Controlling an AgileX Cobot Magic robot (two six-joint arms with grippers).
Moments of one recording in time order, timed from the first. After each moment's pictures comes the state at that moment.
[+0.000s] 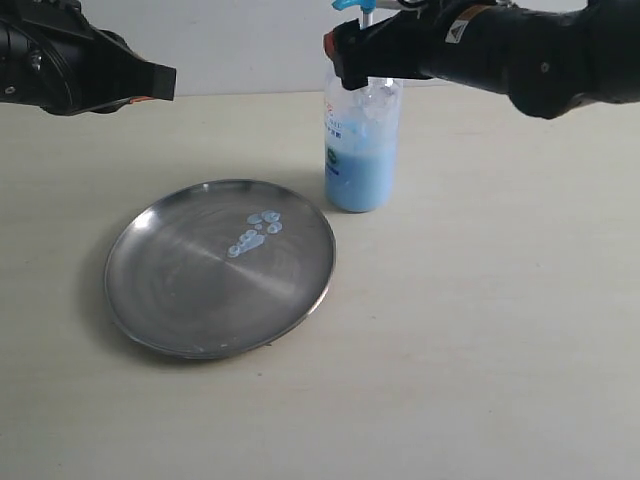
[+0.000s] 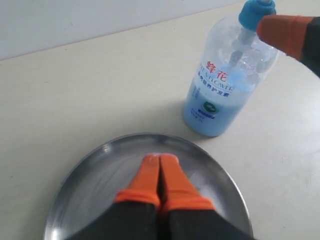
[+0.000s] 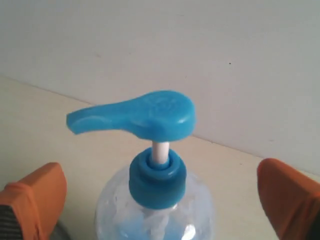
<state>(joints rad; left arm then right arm) -0.43 1.38 -0.95 -0.45 0.31 0.38 0.46 1.75 -1.06 0.07 -0.25 -0.10</state>
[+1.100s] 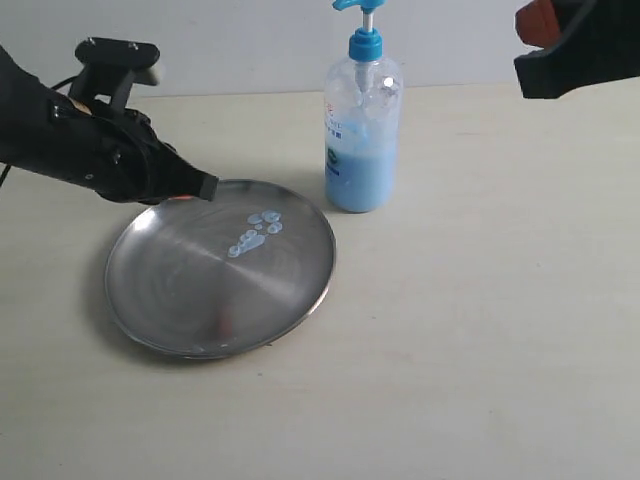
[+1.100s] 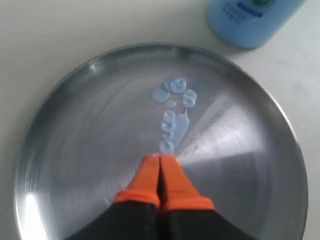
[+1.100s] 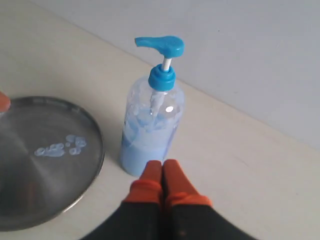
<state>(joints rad) -0.43 1.66 -0.94 -0.45 0.32 0.43 0.46 1.03 -0.86 0.03 0.41 -0.22</state>
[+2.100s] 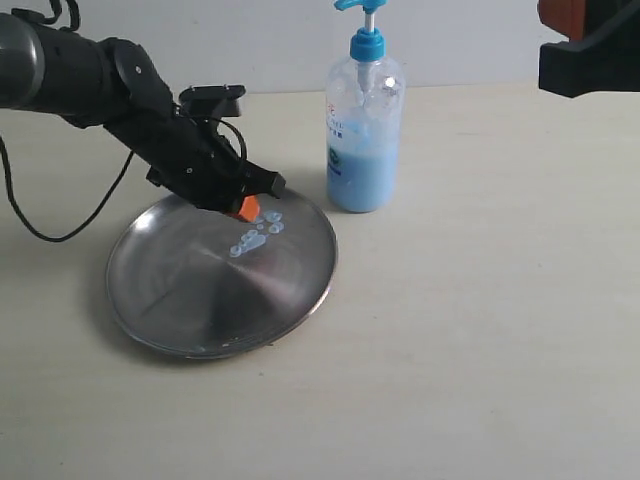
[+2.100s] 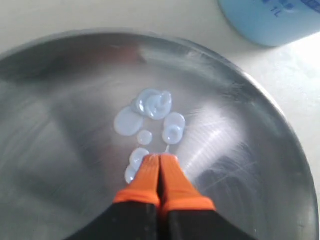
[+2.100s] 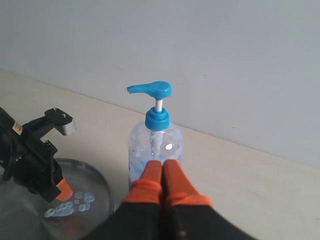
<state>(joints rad) -0.43 2.10 -1.37 -0.51 0.60 0.36 0.46 0.93 -0.68 0.00 0.11 -0.05</state>
